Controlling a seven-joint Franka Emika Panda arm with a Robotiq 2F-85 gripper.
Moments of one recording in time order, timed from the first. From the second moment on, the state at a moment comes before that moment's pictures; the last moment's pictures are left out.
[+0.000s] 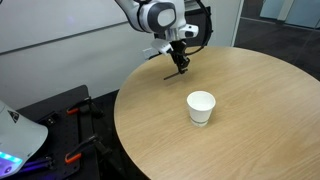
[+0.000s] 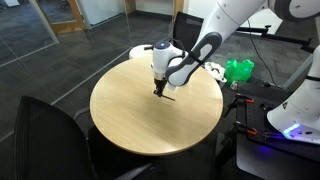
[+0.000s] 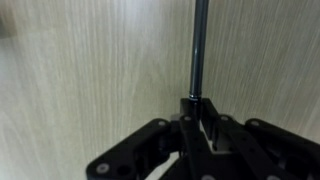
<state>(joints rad) 0.12 0.71 -0.06 -1.86 -0.08 2.65 0.20</state>
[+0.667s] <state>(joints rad) 0.13 0.53 -0.15 -1.86 -0.06 2.48 0.44</state>
